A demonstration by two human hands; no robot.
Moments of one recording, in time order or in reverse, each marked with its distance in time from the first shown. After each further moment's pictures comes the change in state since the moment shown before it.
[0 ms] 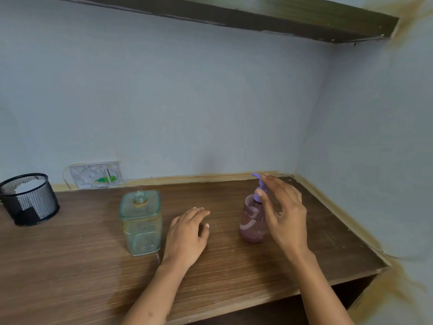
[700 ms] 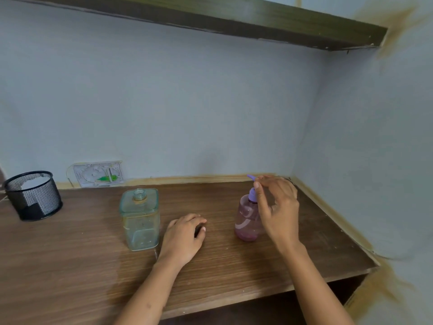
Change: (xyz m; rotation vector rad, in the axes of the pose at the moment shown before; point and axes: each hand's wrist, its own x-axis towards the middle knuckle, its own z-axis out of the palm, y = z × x) left_hand -0.005 0.005 -0.006 0.059 -0.153 -0.055; right_hand 0.012 -0.006 -0.004 -0.024 0.078 -0.105
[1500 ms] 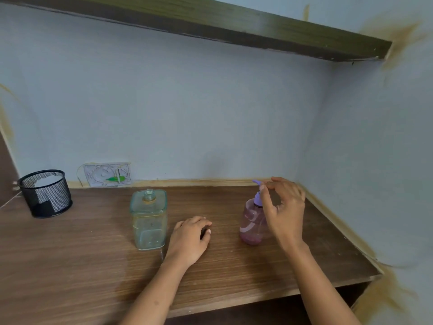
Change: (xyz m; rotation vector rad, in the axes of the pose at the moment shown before) left_hand 0.000 0.000 -0.001 -0.011 -0.024 -0.005; right_hand 0.007 -0.005 0.001 -0.038 -0.001 0.062
